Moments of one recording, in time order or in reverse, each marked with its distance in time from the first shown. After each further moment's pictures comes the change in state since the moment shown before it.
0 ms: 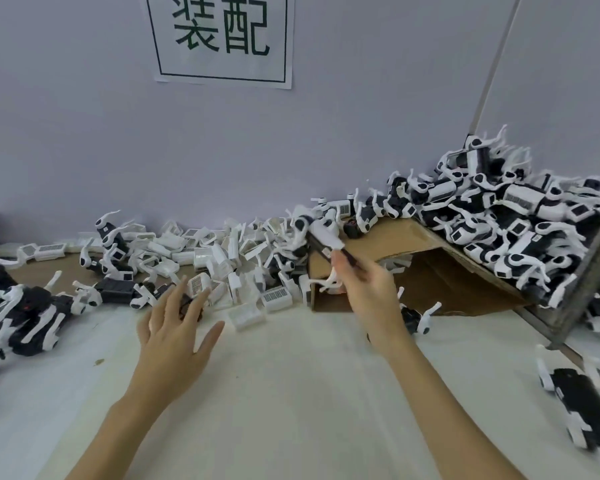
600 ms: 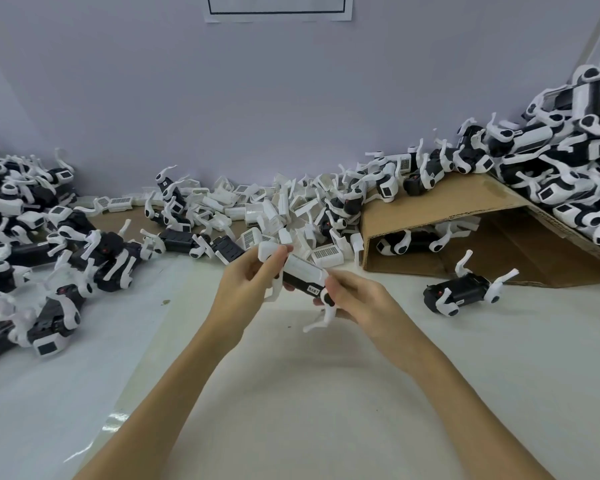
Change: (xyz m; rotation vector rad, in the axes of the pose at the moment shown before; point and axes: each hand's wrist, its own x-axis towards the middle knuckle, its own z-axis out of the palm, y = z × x) left_hand 0.000 0.058 -0.041 -1.152 -0.134 -0.277; right_hand -0.056 0.024 0.056 0.280 -0.536 0.233
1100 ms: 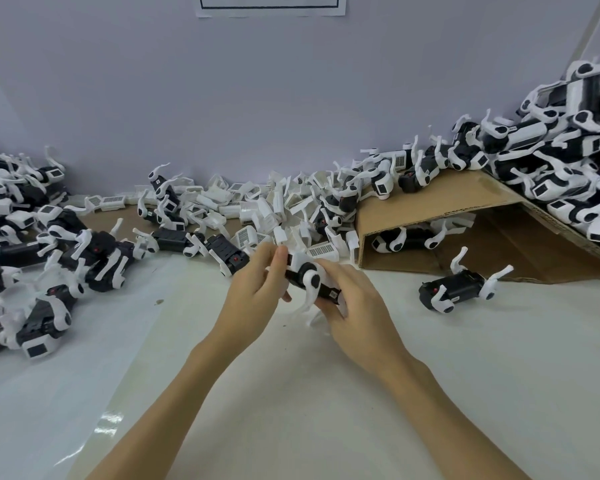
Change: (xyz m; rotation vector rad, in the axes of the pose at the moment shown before) left_hand -0.003 -0.005 0.017 0.295 0.000 0.091; right_hand 0.001 0.022 0.011 -0.715 0.247 -0.390
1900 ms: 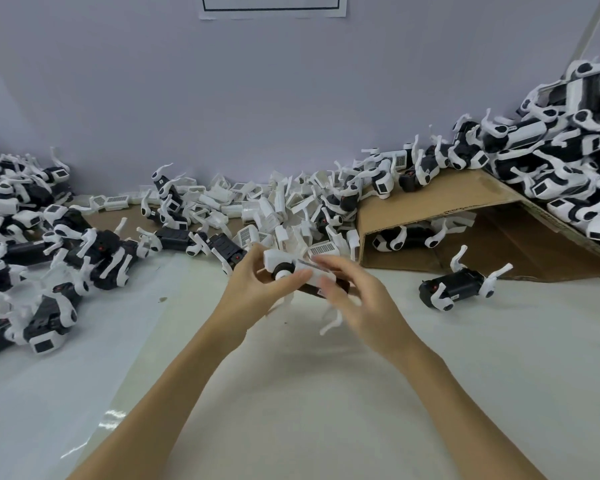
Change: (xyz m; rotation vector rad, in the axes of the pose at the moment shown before) left_hand 0.005 -0.009 -0.011 -0.250 -0.081 -0.188; right_hand 0.004 -0.012 -0.024 0.390 -0.146 0.155
